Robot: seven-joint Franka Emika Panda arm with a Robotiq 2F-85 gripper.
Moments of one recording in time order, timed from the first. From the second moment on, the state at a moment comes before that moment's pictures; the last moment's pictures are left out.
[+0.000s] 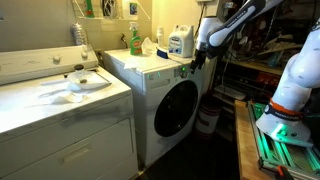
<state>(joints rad) -0.21 -0.10 -0.14 -2.50 -0.23 2.56 0.15</state>
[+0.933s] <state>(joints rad) -0.17 0.21 -0.17 -2.23 -0.26 2.57 0.26</state>
